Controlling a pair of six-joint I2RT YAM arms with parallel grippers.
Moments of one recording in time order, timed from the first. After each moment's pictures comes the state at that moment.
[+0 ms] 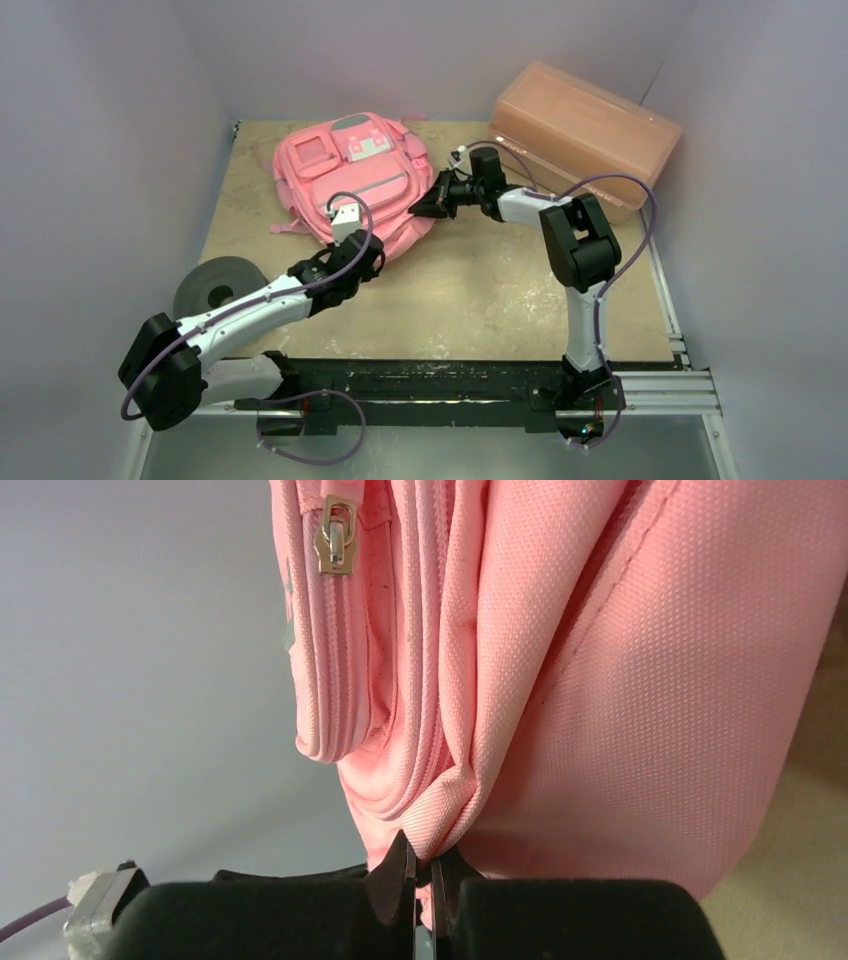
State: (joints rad) left arm -0.78 1.18 0.73 -0.40 -0.56 -0.77; right arm 0.40 2.07 1.29 0.27 -0.83 1.11
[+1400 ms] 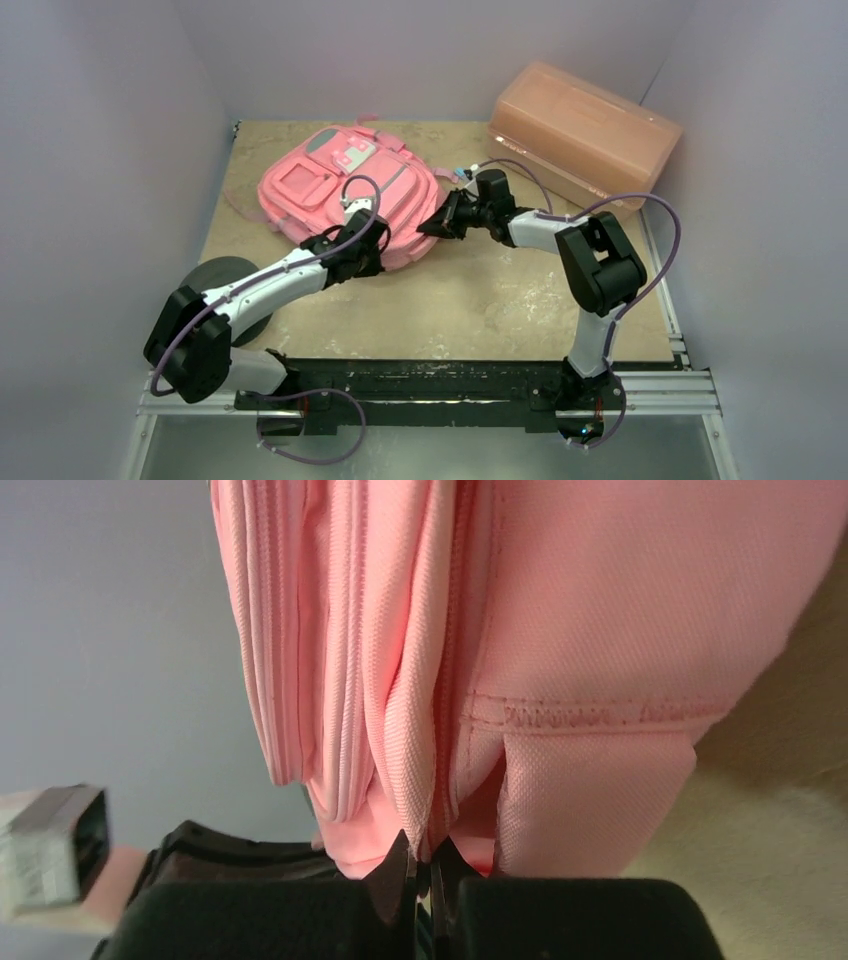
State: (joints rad) left arm -0.71 1.35 0.89 -0.48 -0.30 -0.67; right arm 0.48 1.87 1.05 0.25 -0.62 1.06
